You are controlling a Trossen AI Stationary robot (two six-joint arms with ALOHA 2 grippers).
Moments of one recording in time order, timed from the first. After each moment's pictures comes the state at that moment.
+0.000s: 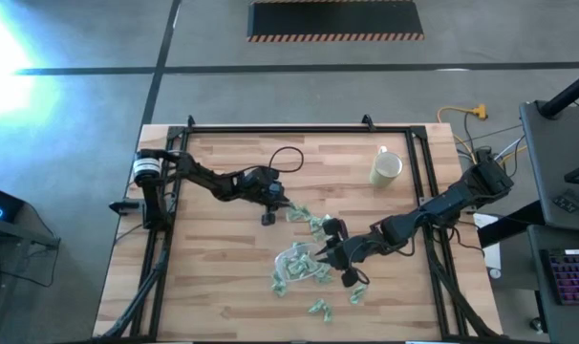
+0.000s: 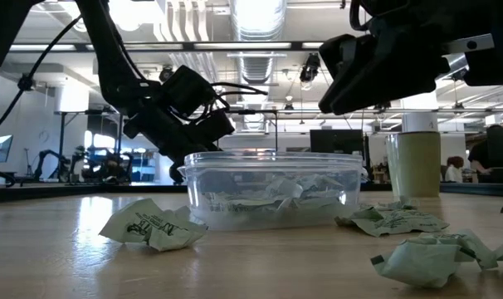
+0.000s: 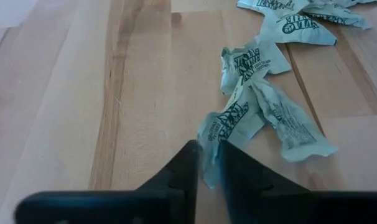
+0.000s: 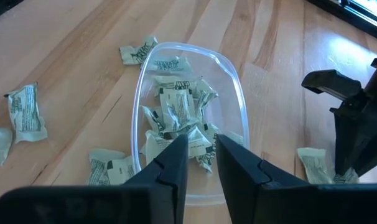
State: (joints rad) left arm 0.25 1.84 0.71 0.48 0.18 0.22; right arm 0.42 1.57 0.78 0.11 0.23 -0.13
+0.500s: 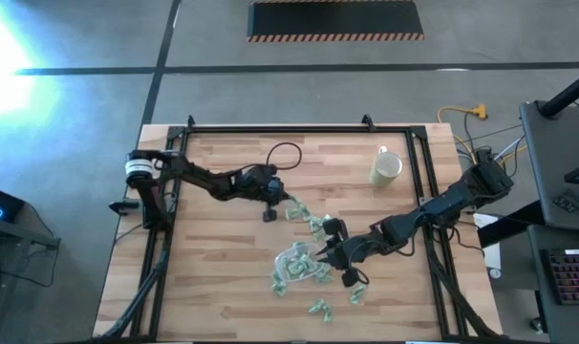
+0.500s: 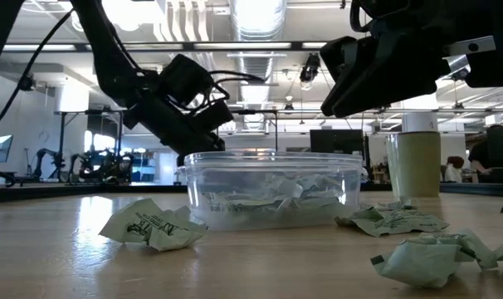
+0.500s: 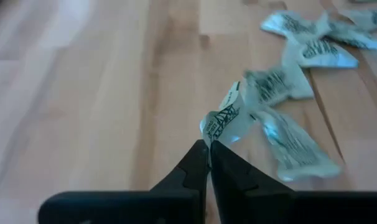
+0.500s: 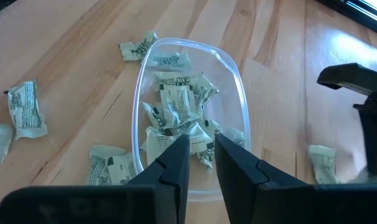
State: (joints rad) left arm 0.23 1.77 0.71 0.47 0.09 0.21; right arm 0.42 1.57 0.78 0.10 0.23 -0.12
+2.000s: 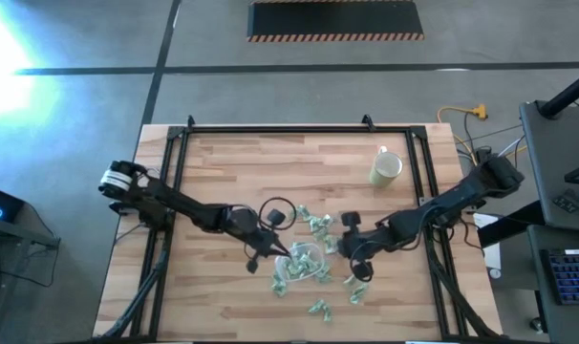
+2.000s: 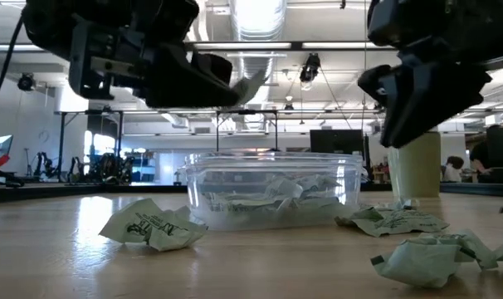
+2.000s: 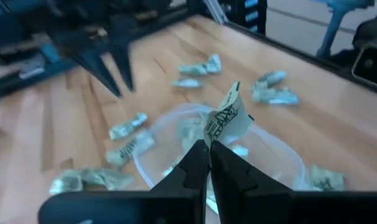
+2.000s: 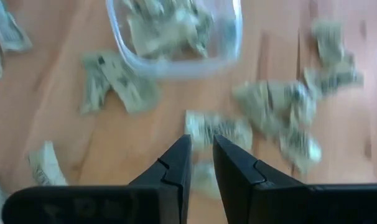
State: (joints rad) left arm -0.21 1.62 0.67 0.59 0.19 0.29; right arm 0.42 1.47 0.78 -0.31 0.24 0.14
